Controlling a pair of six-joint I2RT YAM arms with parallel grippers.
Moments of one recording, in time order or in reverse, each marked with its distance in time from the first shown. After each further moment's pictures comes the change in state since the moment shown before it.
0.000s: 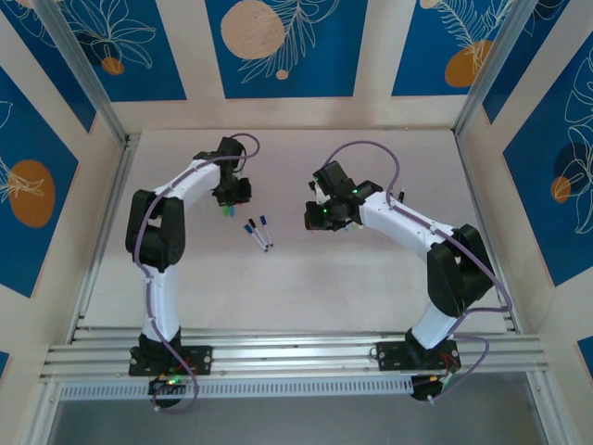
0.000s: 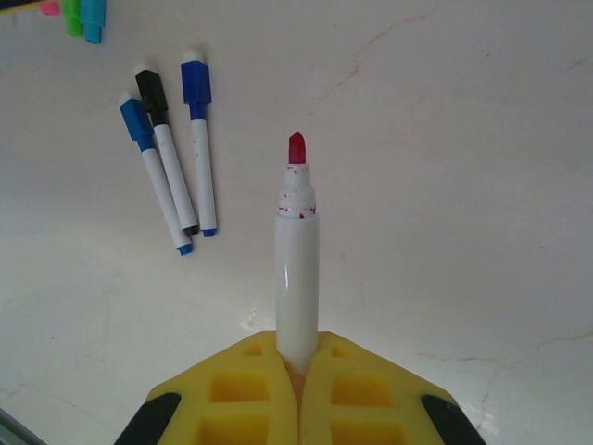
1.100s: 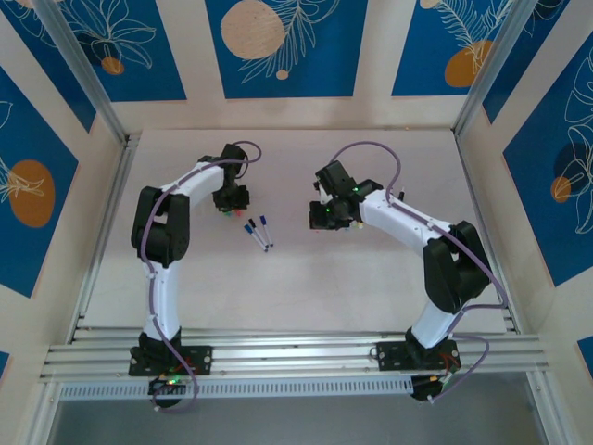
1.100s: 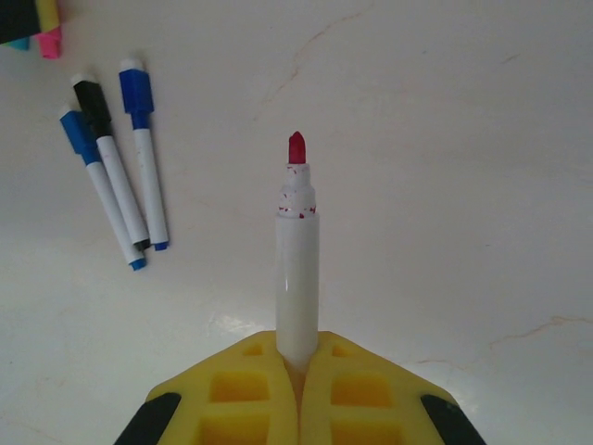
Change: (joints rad) left arm -0.001 0.051 0.000 -0.022 -0.085 0.014; right arm -0.039 0.027 0.000 -0.016 0.035 0.000
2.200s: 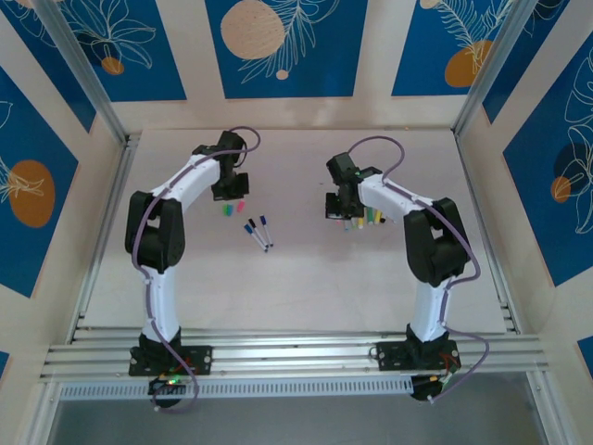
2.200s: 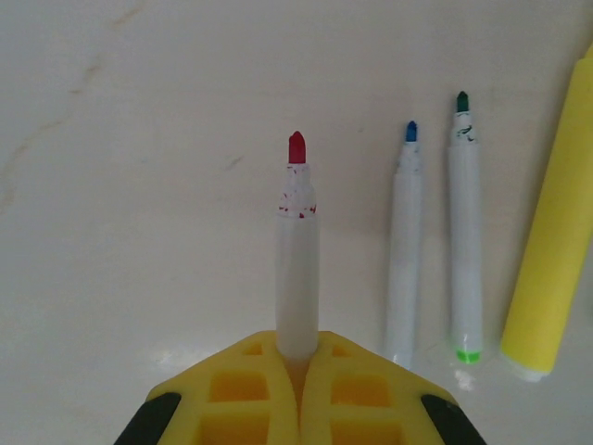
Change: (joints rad) left arm -0.011 -0.083 0.068 -0.058 -0.002 0.015; right arm -0.136 0.237 0.134 -0.073 0.178 -0.050
